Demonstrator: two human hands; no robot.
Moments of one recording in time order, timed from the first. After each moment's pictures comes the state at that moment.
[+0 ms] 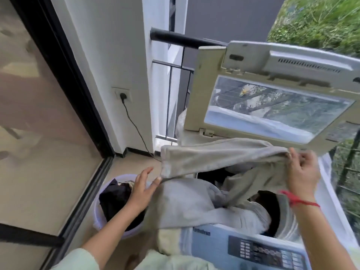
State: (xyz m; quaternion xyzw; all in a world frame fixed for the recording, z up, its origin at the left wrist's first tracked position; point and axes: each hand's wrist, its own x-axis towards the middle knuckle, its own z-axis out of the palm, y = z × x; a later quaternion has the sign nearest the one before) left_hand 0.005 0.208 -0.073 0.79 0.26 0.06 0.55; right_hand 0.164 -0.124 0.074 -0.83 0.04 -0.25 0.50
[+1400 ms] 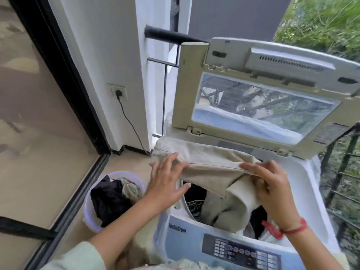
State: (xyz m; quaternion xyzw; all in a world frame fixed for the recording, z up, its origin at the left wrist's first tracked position) left_hand 0.041 0.100 -0.001 0.97 0.06 0.11 0.21; right_hand 0.138 -0.156 0.066 -0.89 -0.30 -0.15 0.30
